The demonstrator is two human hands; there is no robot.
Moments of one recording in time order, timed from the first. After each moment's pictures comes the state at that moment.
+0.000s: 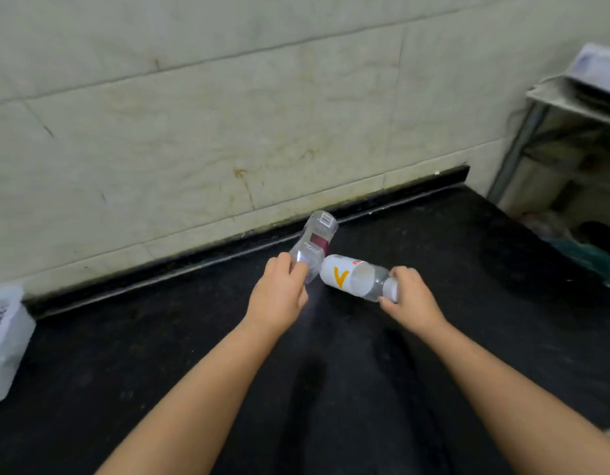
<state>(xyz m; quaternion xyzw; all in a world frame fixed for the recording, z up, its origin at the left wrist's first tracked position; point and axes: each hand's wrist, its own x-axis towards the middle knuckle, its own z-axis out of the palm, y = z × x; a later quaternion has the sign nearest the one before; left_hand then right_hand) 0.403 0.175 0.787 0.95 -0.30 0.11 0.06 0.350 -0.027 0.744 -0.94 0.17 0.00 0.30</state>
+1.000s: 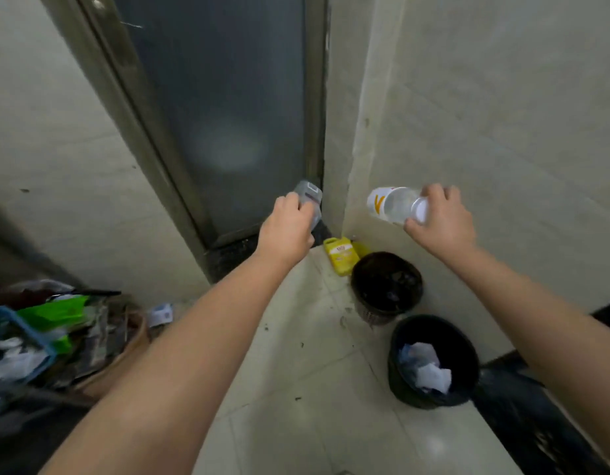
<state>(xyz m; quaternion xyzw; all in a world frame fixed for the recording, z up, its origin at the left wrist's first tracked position) -0.289 -0.410 0.799 0.48 -0.87 -0.03 0.08 -0.478 -0.328 0.811 -0.47 0.85 -0.24 0.06</state>
